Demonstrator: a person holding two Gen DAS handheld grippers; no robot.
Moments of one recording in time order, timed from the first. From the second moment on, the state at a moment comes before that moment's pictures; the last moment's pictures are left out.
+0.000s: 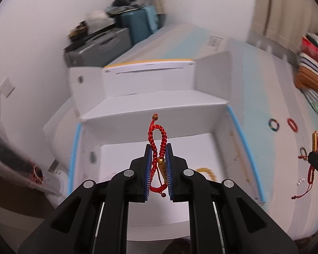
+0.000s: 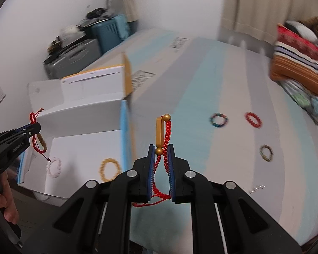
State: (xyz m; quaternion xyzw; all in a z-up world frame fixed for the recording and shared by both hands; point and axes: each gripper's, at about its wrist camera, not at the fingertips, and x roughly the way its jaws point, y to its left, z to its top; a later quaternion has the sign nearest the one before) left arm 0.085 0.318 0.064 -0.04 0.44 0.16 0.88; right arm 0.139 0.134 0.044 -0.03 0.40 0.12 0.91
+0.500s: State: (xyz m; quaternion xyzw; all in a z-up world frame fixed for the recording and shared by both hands) left arm 0.061 0.388 0.043 -0.08 0.46 0.20 0.86; right arm 0.144 0.238 0.019 -0.06 0.43 0.20 0.88
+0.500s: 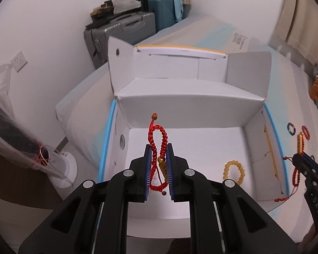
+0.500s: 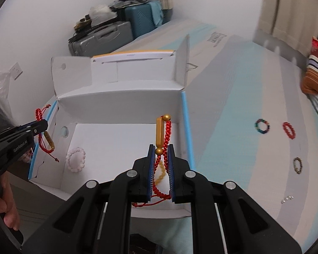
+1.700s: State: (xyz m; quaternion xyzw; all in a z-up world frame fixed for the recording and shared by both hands) left arm 0.066 0.401 0.018 -0.07 0.49 0.23 0.84; right arm 0.157 0.273 -0.035 -0.08 0.48 0.21 0.85
